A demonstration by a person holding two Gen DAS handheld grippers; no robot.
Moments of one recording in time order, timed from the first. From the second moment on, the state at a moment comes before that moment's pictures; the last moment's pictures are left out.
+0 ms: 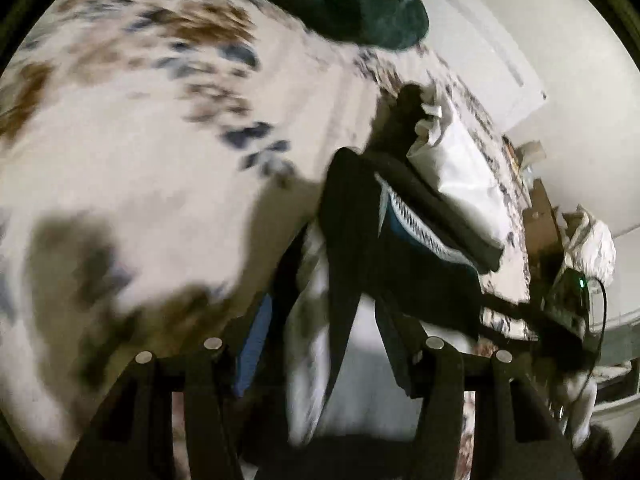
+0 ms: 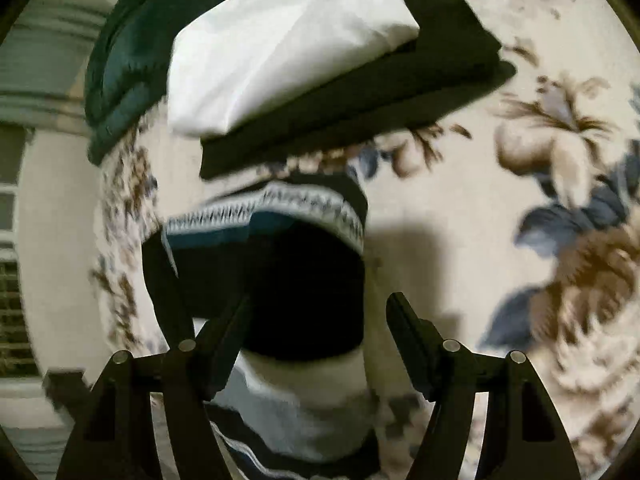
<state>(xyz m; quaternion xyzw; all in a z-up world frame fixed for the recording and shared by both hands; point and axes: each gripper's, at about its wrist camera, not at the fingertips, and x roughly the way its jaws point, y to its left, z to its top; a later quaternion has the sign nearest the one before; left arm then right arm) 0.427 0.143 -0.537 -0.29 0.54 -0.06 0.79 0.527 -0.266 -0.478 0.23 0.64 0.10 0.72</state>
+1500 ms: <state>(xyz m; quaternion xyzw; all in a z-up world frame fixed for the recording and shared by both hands) 0.091 0.168 -0.593 -0.23 0.64 -0.03 0.73 0.131 -0.205 -0.623 0.30 0.80 0.08 0.51</state>
